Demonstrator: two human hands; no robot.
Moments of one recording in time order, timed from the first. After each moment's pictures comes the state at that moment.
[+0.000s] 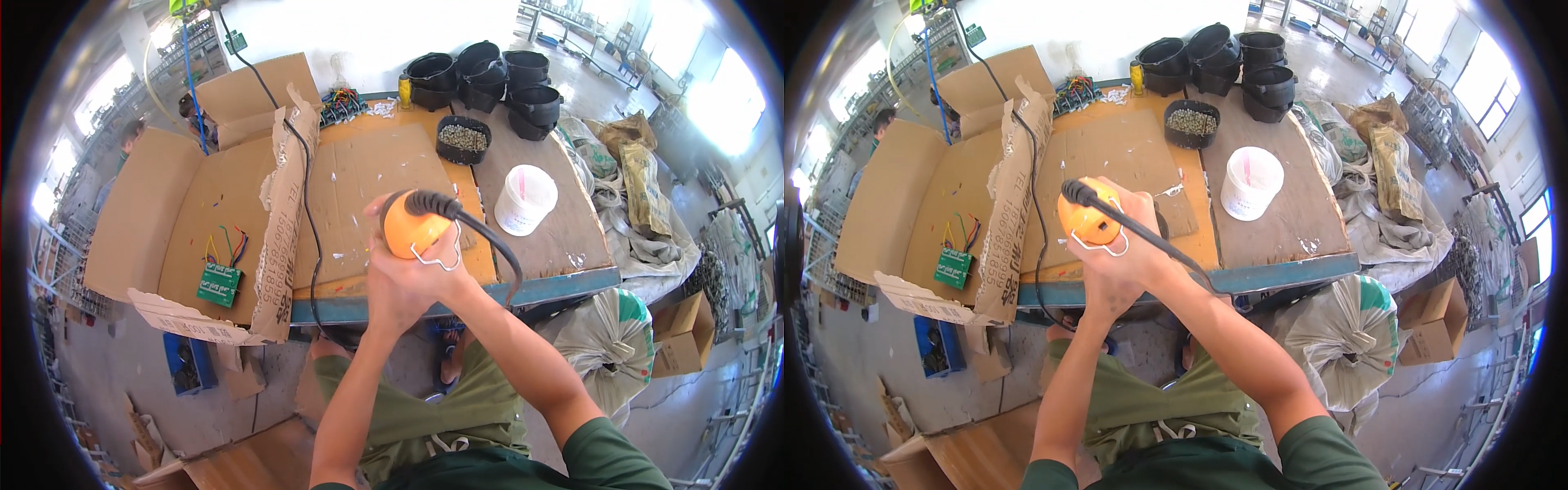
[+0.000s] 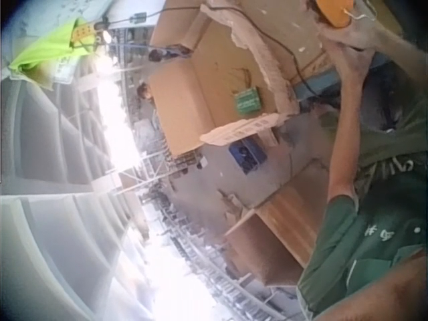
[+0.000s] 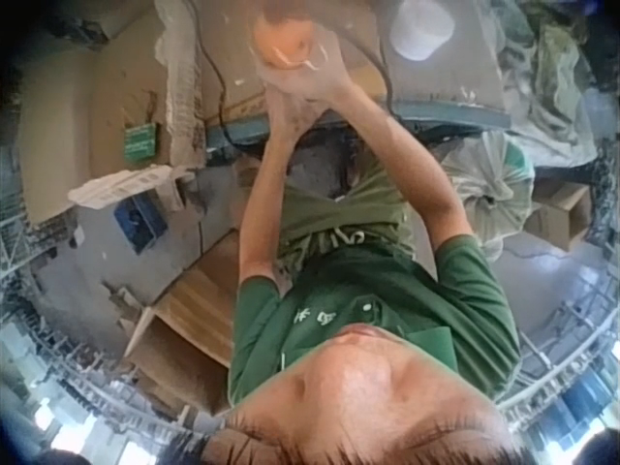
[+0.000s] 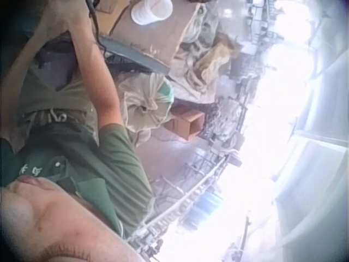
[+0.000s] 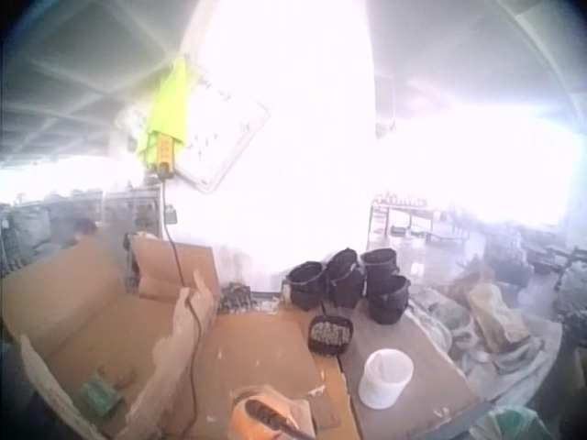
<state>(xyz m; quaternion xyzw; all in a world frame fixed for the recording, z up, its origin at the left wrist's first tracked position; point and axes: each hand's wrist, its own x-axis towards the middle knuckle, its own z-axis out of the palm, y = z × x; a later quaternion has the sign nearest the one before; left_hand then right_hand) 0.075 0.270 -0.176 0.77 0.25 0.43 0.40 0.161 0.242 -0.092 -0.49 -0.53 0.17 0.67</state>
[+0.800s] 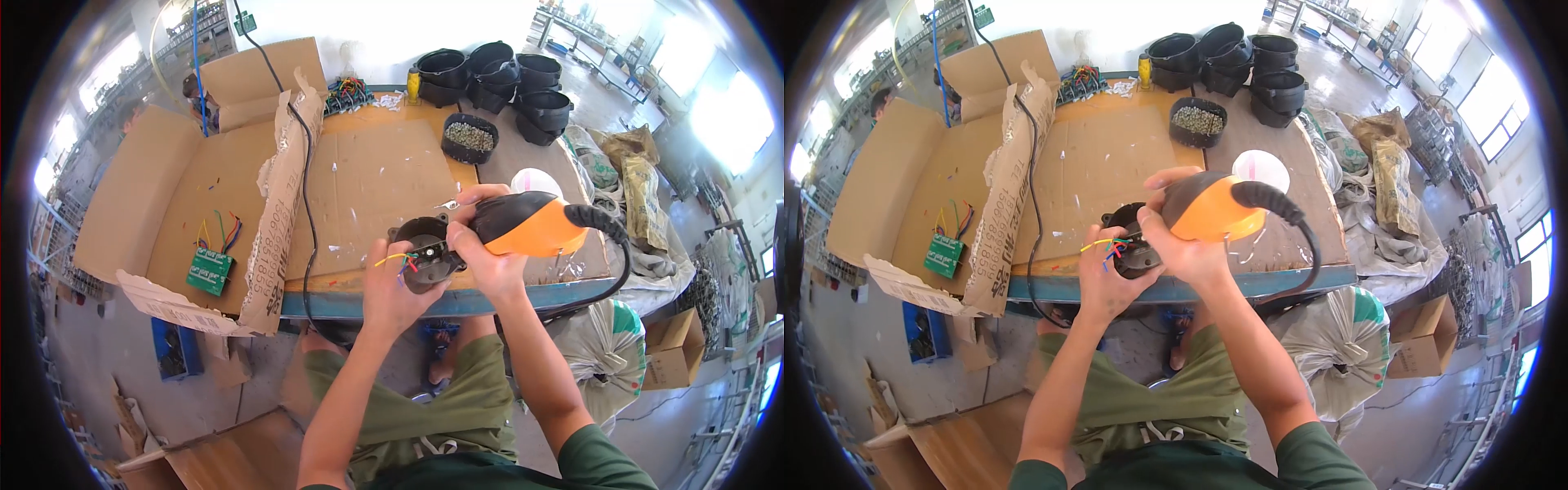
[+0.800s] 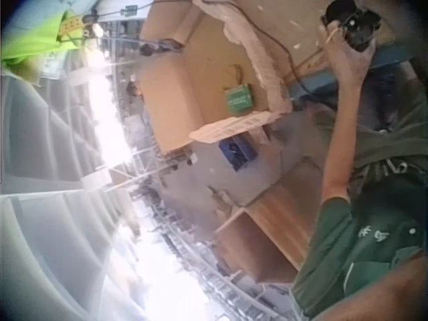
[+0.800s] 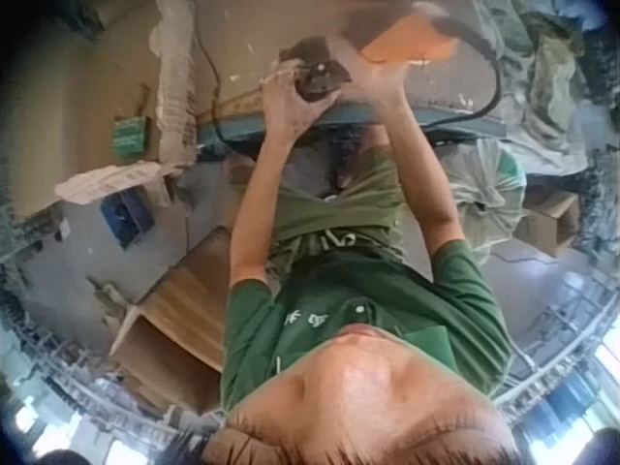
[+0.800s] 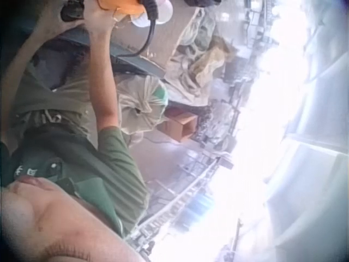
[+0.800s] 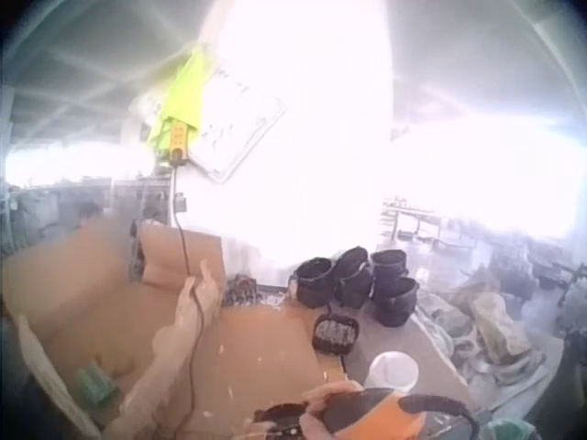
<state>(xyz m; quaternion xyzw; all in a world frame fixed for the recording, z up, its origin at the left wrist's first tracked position) 0.075 0.265 -0.177 0.82 0.26 0.44 0.25 0.207 0.197 -0.094 -0.48 -0.46 0.17 0.73</state>
